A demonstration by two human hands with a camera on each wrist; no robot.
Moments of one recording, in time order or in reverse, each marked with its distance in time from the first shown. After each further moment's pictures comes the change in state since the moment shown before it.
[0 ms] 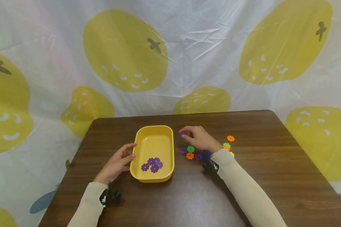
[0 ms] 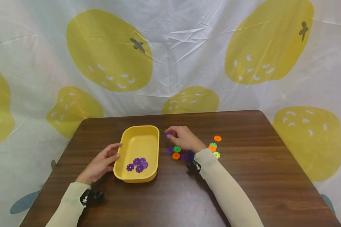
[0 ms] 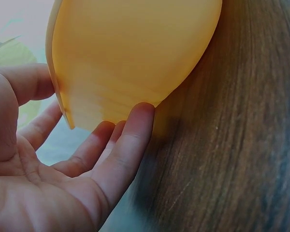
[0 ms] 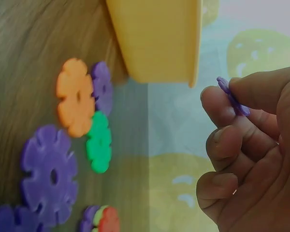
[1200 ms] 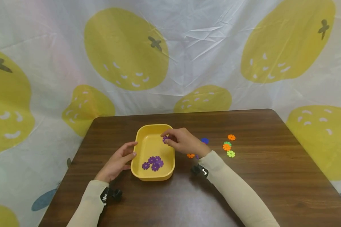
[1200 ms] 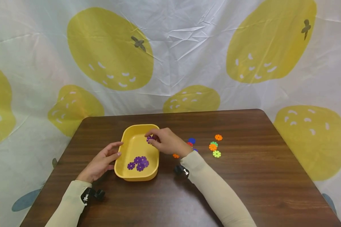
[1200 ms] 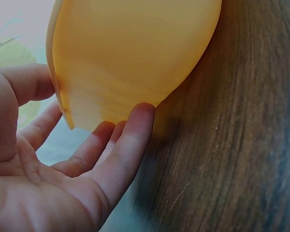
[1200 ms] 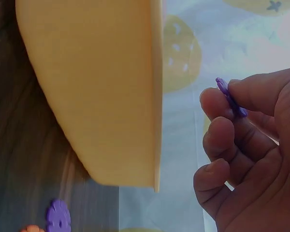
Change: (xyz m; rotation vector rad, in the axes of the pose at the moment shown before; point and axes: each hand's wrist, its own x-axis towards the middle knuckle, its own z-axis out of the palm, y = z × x) left_hand 0.000 0.000 -0.001 0.009 -0.016 0.007; right_hand 0.013 -0.073 0.020 0.074 -0.044 -0.193
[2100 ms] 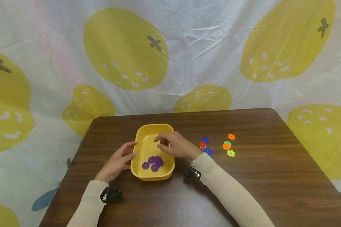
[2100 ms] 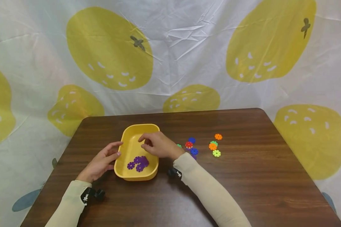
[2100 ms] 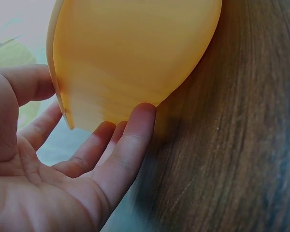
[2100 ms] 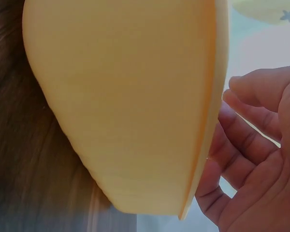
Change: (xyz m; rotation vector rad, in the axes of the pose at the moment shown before) left_hand -0.002 0.003 -0.001 0.013 0.001 -0.021; right_hand 0.012 -0.006 0.027 -0.018 -0.058 -0.005
